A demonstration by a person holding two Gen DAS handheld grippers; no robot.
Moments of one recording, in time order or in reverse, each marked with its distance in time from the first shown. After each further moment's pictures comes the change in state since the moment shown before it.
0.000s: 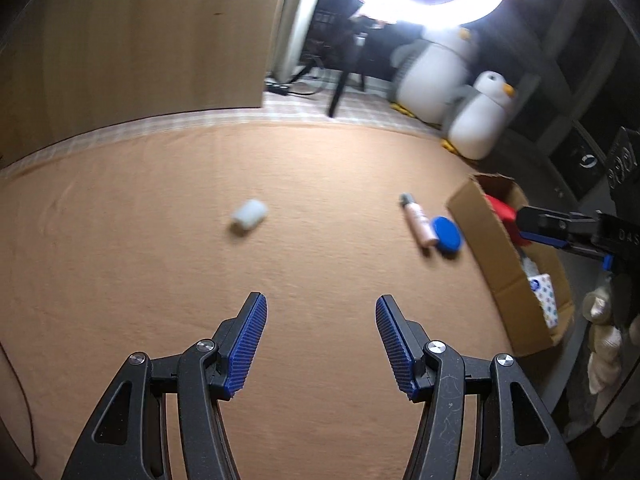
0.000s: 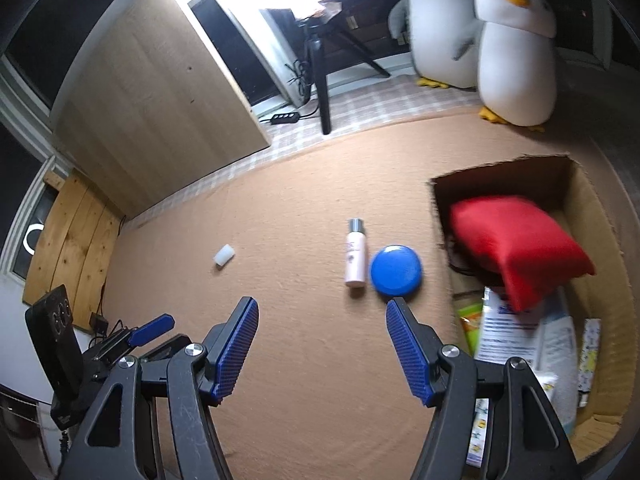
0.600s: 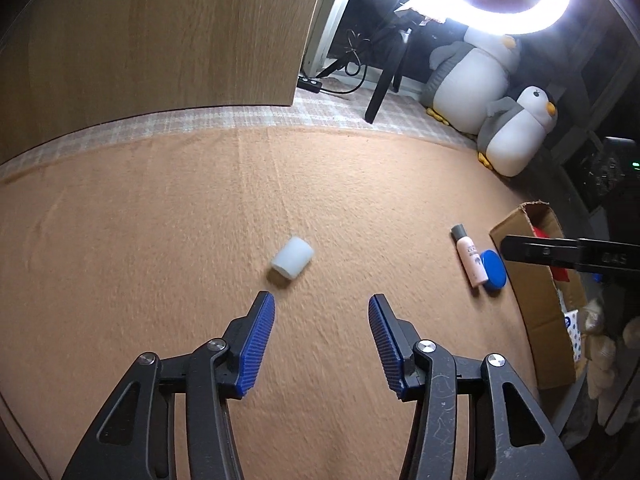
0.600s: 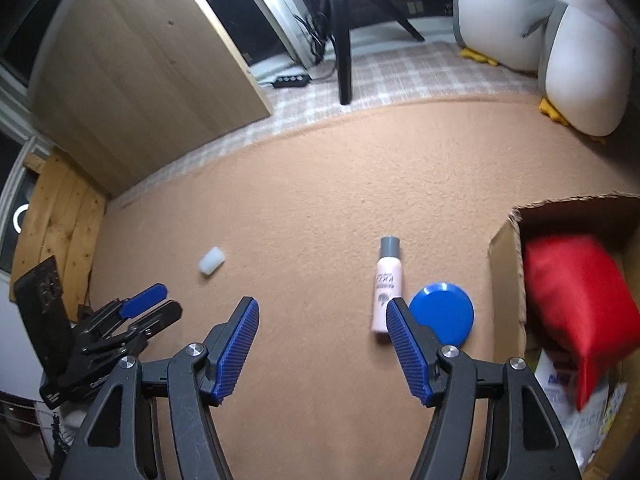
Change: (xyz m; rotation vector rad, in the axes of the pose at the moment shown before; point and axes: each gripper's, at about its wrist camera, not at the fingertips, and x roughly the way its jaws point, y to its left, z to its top) left arm 0.053 0.040 0.051 -0.028 0.043 -0.004; right arm 0.087 0.007 0.047 -0.012 0.174 -0.015
